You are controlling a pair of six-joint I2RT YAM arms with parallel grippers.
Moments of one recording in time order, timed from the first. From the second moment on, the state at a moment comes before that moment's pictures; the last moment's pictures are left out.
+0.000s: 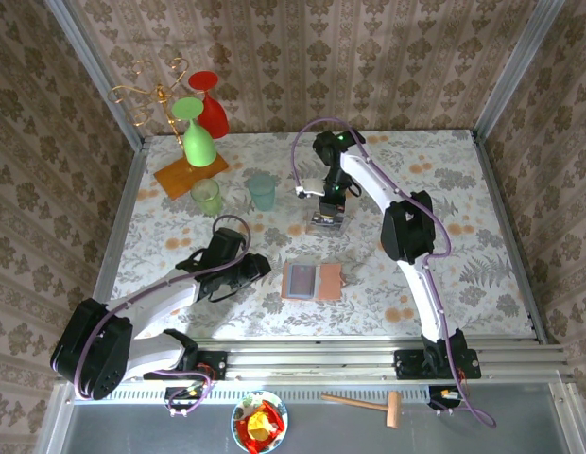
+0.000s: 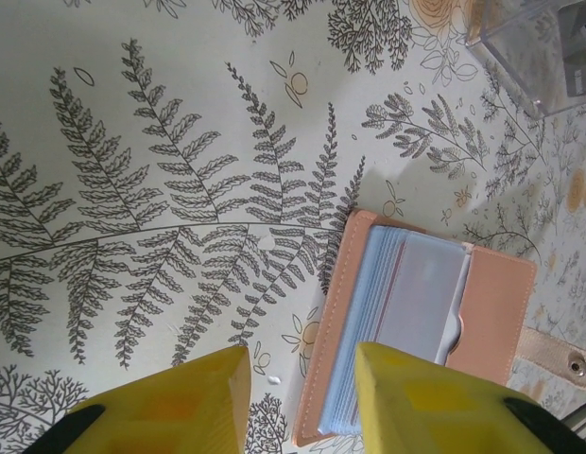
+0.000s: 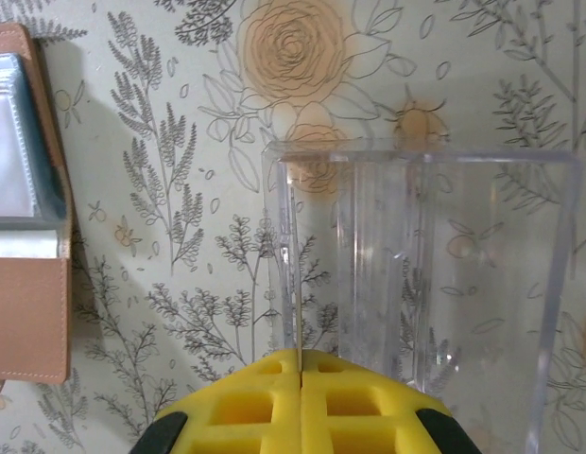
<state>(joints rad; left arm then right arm) -0.59 1.18 0.50 -0.21 0.29 -0.95 0.42 2.43 2.34 -1.50 -0.24 -0.97</state>
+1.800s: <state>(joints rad) -0.62 1.31 0.49 -0.11 0.36 -0.95 0.46 1.92 1.69 -0.99 -0.38 -0.44</state>
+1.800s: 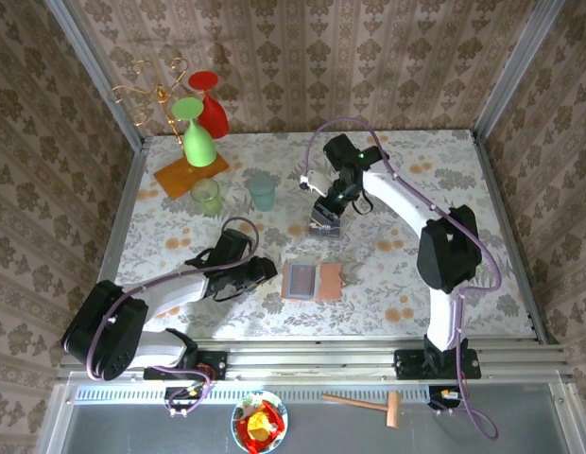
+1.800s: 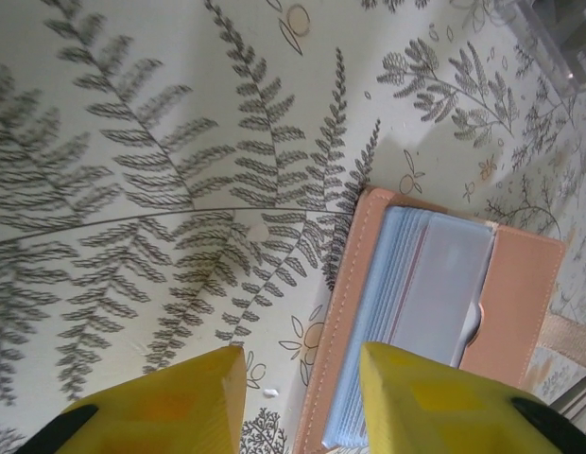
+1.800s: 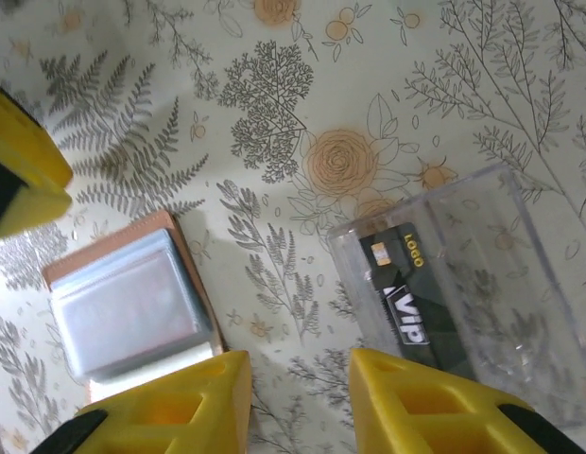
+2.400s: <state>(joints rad) -0.73 1.40 0.50 -0.03 0.37 -0.96 0.48 1.54 1.13 -0.55 -0.39 0.27</state>
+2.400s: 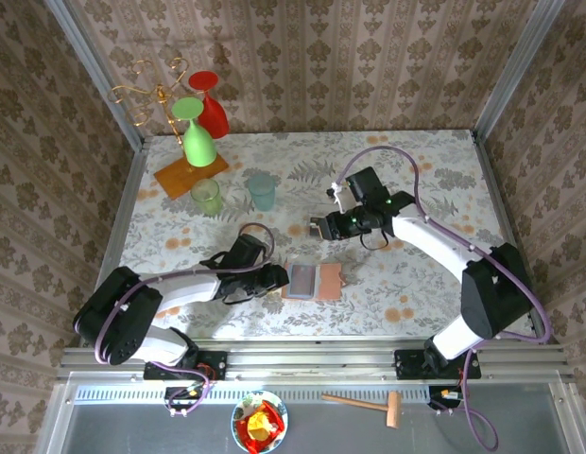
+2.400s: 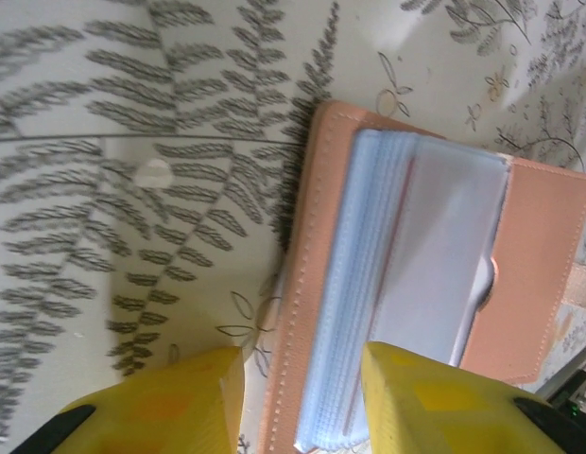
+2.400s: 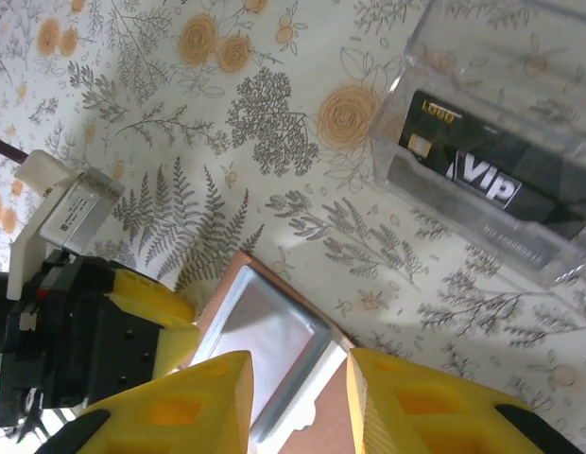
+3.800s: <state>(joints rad) -0.77 1.42 0.50 0.01 0.34 -1.01 0.75 1.62 0.98 -0.42 -0.37 0.84</state>
